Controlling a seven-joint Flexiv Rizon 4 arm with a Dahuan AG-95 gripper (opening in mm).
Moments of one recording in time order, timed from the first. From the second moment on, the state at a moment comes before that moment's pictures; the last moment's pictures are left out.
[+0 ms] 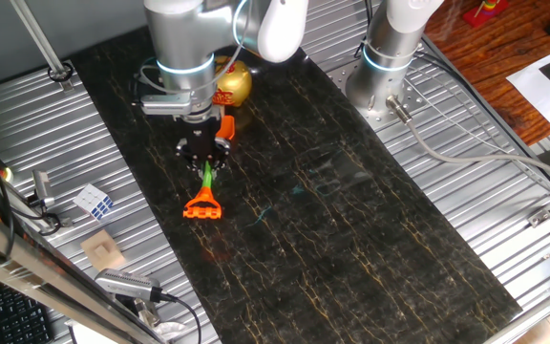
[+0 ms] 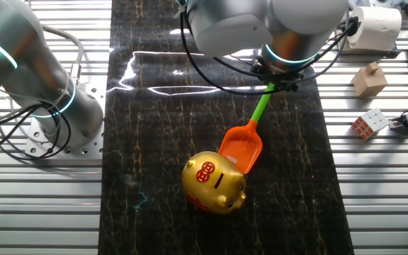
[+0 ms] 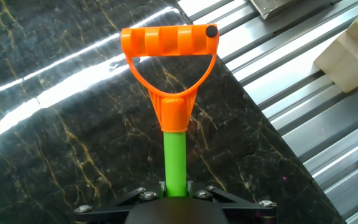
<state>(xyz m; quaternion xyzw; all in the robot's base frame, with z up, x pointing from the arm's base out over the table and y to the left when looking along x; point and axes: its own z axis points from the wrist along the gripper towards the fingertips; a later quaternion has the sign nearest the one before) 0.531 0.067 0.083 -0.52 0.85 0.08 0.11</state>
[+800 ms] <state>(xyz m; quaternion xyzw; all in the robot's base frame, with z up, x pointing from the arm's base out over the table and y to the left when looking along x) 0.535 0.073 0.081 -0.51 0.85 0.08 0.09</state>
